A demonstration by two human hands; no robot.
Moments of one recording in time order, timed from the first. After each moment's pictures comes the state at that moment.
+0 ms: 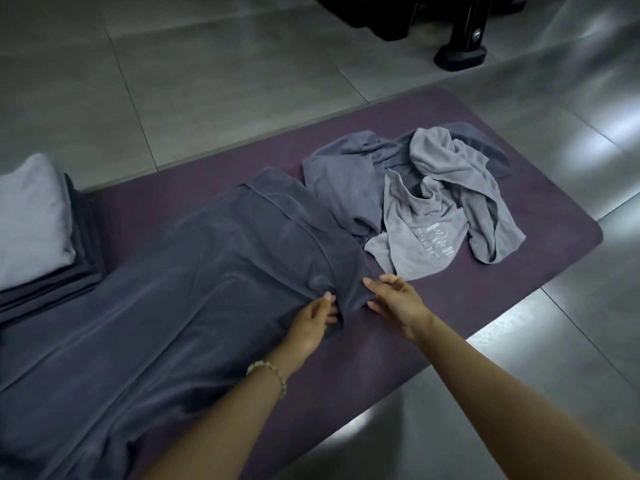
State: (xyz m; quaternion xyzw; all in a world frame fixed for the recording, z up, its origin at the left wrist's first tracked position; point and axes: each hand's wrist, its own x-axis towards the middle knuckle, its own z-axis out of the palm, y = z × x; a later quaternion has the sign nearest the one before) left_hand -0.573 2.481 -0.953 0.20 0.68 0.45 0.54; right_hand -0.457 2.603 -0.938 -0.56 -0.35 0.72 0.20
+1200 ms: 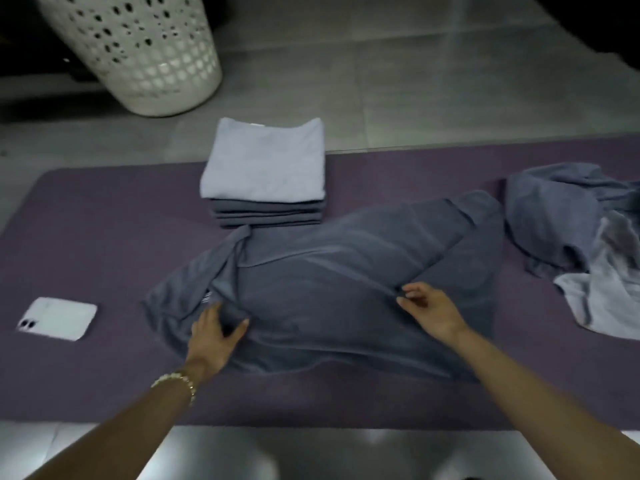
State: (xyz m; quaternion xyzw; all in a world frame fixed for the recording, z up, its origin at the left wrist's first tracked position) left_hand -0.726 2.103 -0.927 0.00 0.95 0.25 0.20; right_hand -0.592 2.450 -0.931 -0.35 -0.78 0.51 -0.07
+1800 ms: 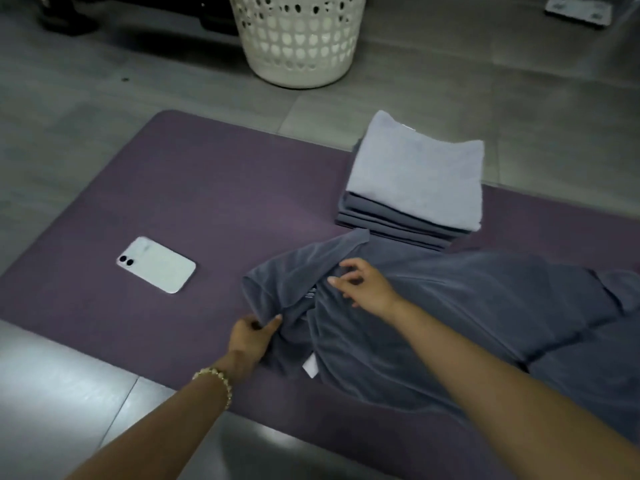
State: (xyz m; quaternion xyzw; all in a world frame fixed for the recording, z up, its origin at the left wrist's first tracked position) left_hand -0.772 1.994 -0.959 -0.24 0.79 0.52 0.20; right_hand -0.801 2.211 -0.927 -0.18 -0.80 0.54 -0.20
